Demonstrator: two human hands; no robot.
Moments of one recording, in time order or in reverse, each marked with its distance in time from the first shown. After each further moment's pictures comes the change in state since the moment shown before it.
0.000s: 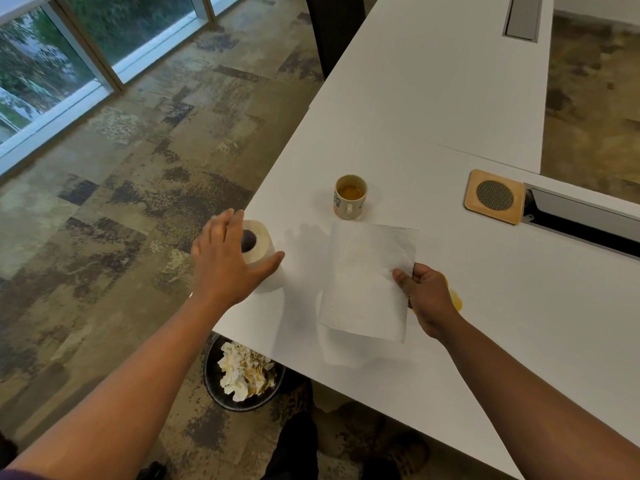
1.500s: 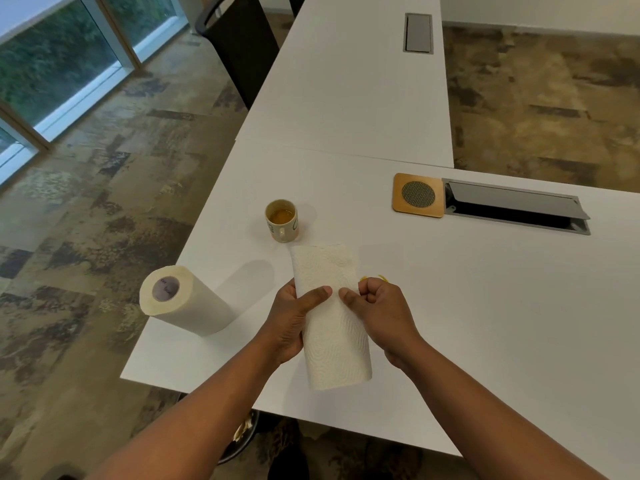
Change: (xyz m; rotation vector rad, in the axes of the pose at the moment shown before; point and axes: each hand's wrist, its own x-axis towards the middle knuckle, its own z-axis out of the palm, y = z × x) left_hand -0.052 0.197 0.047 -1.588 -0.775 -0.429; right_hand -0.071 -0.050 -0.025 -0.193 0.062 -0.119
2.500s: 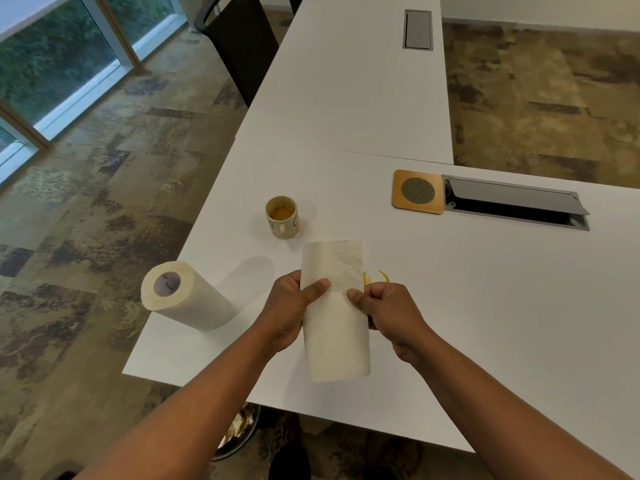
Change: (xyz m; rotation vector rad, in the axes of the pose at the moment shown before) left_hand 0.007 0.005 -0.006 0.186 0.050 0.004; right_hand 0.000 0.005 -0.014 0.100 -0.089 0.170
